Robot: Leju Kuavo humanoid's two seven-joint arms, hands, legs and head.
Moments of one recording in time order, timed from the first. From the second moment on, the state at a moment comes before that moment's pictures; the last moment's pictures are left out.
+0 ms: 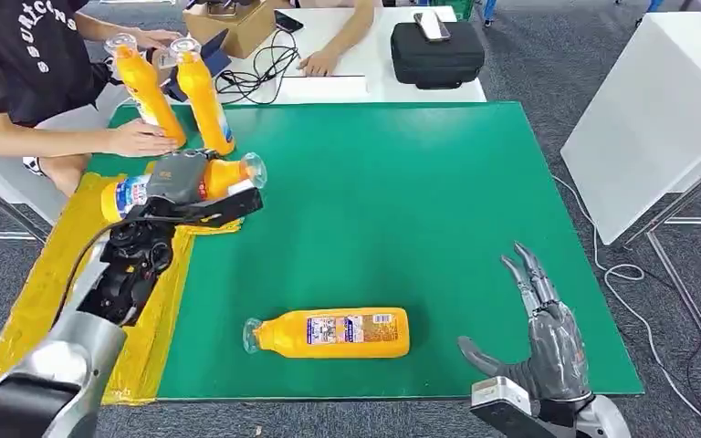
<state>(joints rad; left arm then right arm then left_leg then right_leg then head) -0.71 0.09 -0.22 -0.89 -1.21 0.04 -0.08 0.25 -0.07 0.11 -1.99 0.76 -0.14 -0.27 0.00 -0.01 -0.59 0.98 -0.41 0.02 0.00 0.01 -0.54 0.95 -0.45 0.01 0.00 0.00</state>
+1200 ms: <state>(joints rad) -0.85 0.15 -0.22 -0.47 -1.29 -0.05 -0.01 0.18 -0.02 0.10 -1.93 0.82 -0.12 -0.26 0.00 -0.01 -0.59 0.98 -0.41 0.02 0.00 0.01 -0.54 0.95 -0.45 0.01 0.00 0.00</state>
